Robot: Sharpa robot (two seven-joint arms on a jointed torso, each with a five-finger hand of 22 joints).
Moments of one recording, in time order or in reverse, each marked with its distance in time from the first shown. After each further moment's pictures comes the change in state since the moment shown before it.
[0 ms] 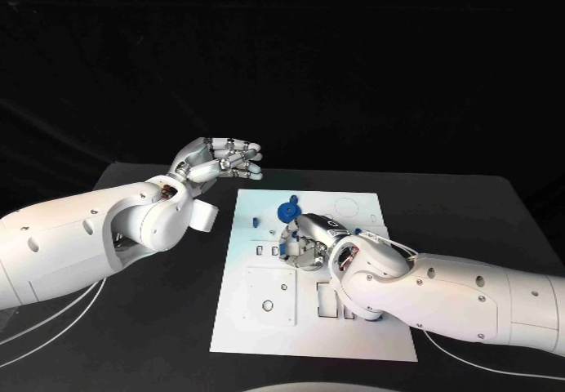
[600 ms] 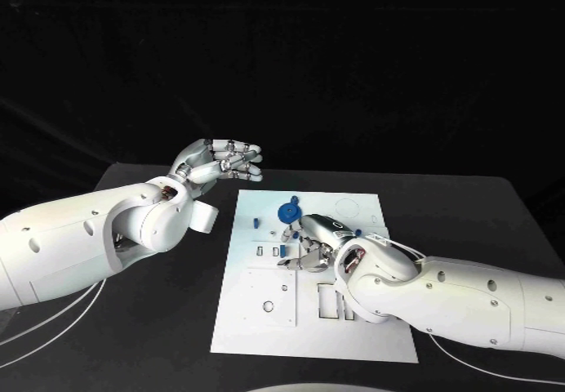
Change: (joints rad) left arm -0.001 -0.001 -0.001 -0.002 -0.004 0.001 -0.006; left_hand -0.007 0.007 -0.001 -0.001 -0.005 0.000 0.000 -0.001 0.000 -0.004 0.004 0.000 0.000 0.000 0.000 0.000 0.006 0.000 0.000 0.000 0.007 0.000; right arm 0.000 -0.039 0.000 0.038 0.002 -0.025 0.032; right_hand 0.021 0.021 -0.345 0.096 0.004 -0.059 0.021 -0.040 -0.025 -0.003 0.017 -0.013 0.000 0.000 0.021 0.000 0.000 0.000 0.000 0.021 -0.012 0.001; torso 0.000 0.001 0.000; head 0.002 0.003
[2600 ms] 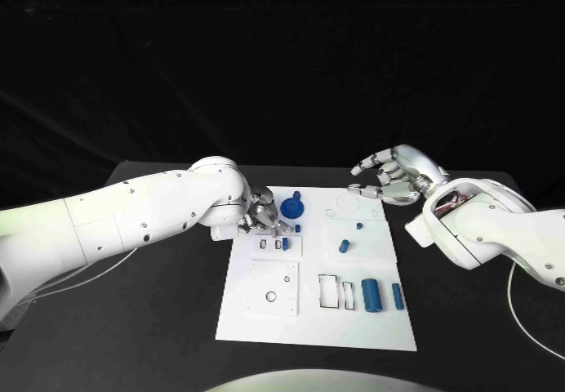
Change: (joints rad) left arm 0.041 0.316 -0.027 -0.211 -0.831 0.512 -0.990; left_hand -0.283 0.088 -0.289 0.194 0.001 -0.057 -0.150 0.565 0.396 0.153 -0.172 1.100 0.871 0.393 -0.161 1.191 0.960 -0.054 0.261 -0.154 0.950 0.878; right arm 0.192 -0.329 0.007 0.086 0.449 -0.070 0.270; right_hand 0.068 0.050 0.035 -0.007 0.004 0.038 -0.016 0.032 0.007 -0.013 -0.002 -0.020 0.000 0.000 0.000 -0.008 0.000 0.000 0.000 0.000 -0.049 -0.001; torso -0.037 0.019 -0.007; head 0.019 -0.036
